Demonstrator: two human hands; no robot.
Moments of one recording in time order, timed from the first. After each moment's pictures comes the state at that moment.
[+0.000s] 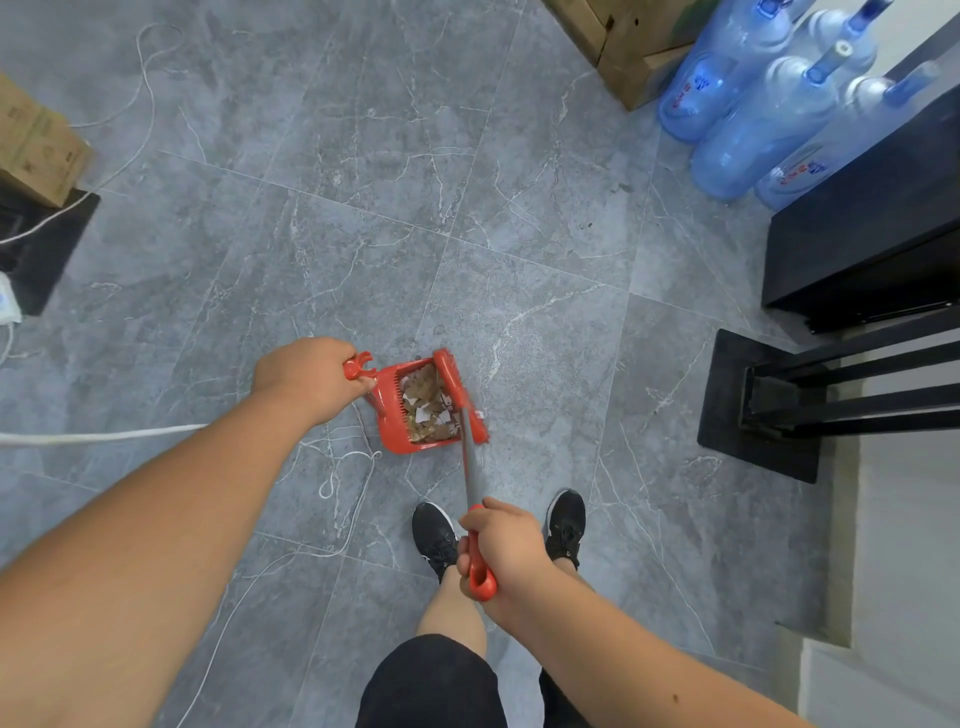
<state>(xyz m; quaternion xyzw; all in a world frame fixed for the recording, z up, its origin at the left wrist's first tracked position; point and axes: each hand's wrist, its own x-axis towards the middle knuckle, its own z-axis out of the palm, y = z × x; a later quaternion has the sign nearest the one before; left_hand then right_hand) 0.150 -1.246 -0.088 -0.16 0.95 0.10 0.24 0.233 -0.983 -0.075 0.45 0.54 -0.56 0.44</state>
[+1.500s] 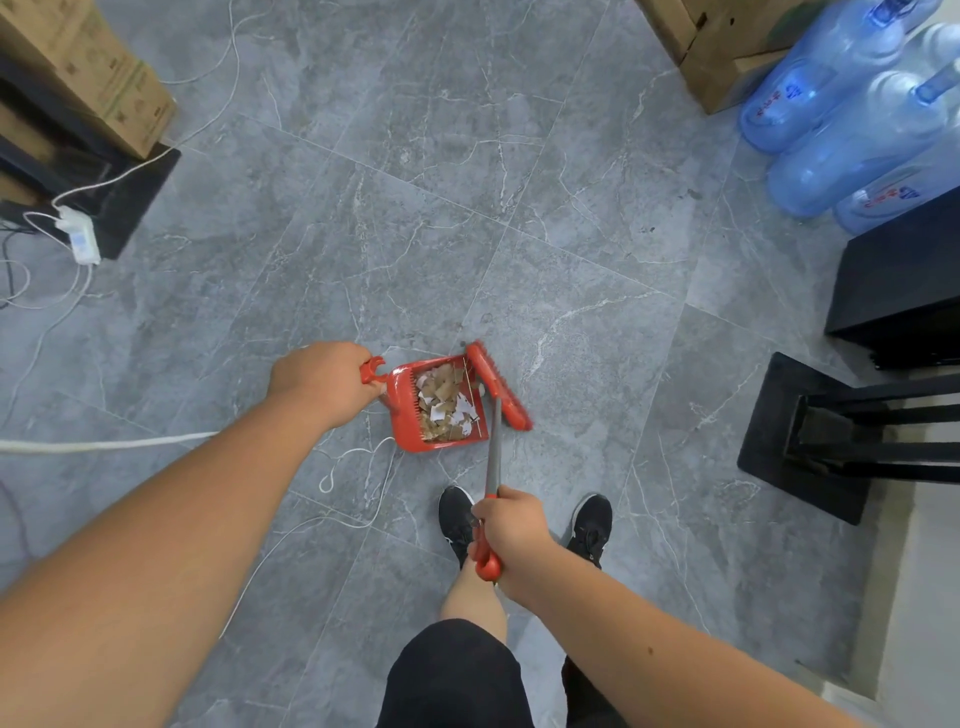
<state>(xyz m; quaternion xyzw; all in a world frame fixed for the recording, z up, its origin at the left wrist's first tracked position) 0.210 -1.285 -0.088 -0.22 0.93 0.10 0.26 0.241 -1.031 -0.085 0.37 0.63 -0.46 0.50</state>
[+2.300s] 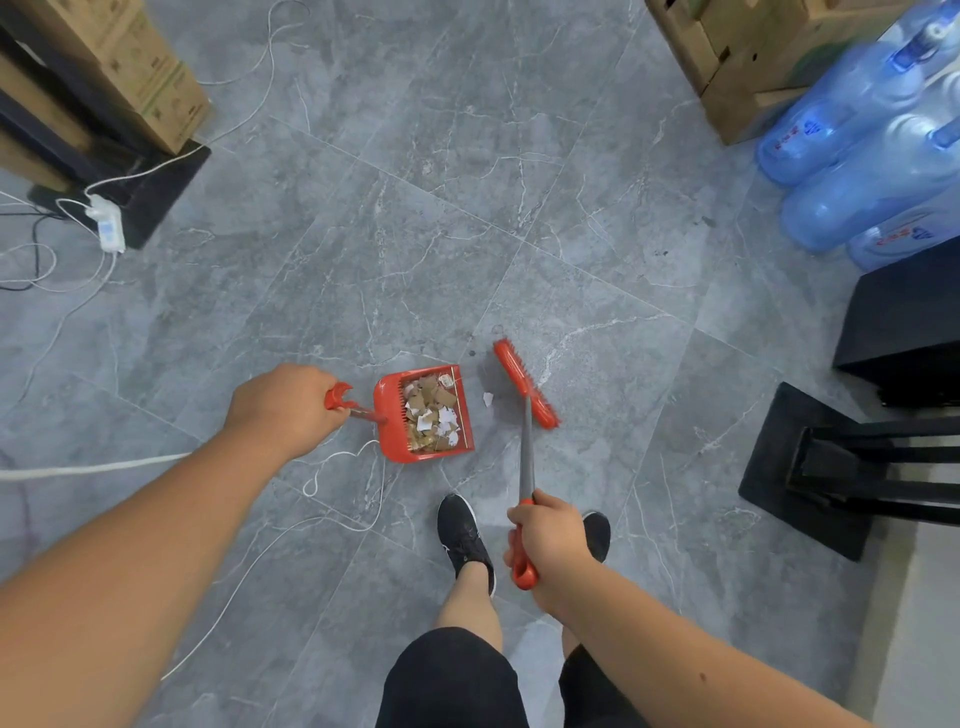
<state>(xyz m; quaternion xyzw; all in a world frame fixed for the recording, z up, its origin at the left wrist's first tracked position) 0.262 -1.312 -0.073 -0.26 0.93 0.09 0.26 0.229 -1.008 -0.076 0.36 0.67 -0.45 0.46</state>
